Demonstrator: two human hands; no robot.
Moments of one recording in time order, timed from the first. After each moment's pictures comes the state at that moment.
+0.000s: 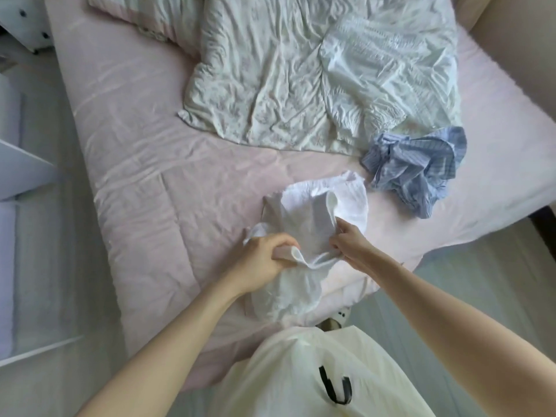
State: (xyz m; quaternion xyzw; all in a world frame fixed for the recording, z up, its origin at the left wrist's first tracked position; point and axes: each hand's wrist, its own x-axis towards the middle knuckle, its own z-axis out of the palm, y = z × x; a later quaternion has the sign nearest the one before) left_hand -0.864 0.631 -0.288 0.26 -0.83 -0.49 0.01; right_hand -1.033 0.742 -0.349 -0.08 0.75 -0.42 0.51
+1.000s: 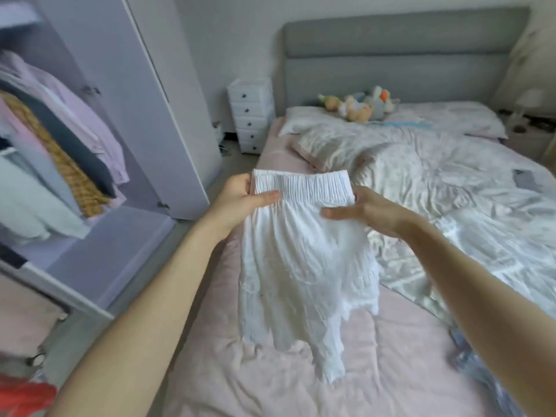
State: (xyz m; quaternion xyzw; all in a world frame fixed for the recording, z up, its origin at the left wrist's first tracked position) left_hand -0.772 0.543 -0.042 0.45 -0.63 -0.49 0.40; right_hand -1.015 0.572 -0.067 -0.61 0.47 -0.36 0.52
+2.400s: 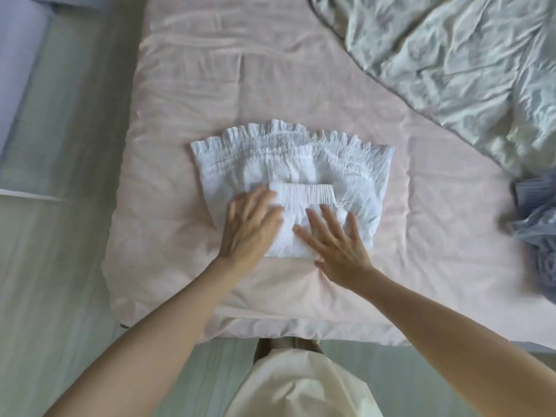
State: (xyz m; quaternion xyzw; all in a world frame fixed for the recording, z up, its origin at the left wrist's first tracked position) left_hand -0.745 0.589 -0.520 0.44 -0.89 -0.05 0.12; right_hand -0.935 0.665 -0.518 -0.78 0.58 0.17 0.14
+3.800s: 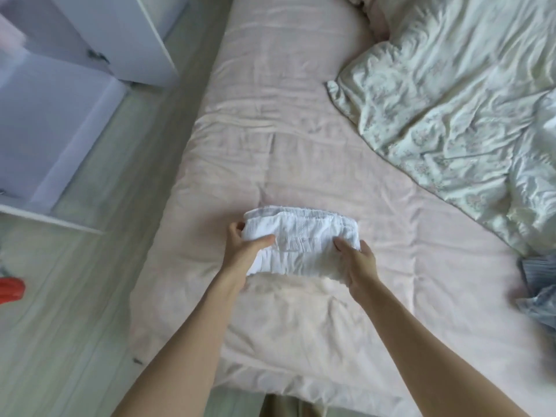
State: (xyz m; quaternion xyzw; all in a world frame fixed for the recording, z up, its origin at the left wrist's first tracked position) left_hand -0.733 0.542 -0.468 0.71 -0.29 -0.57 0.30; right_hand -0.932 0.588 -0.473 -0.07 0.74 -0.40 0.54
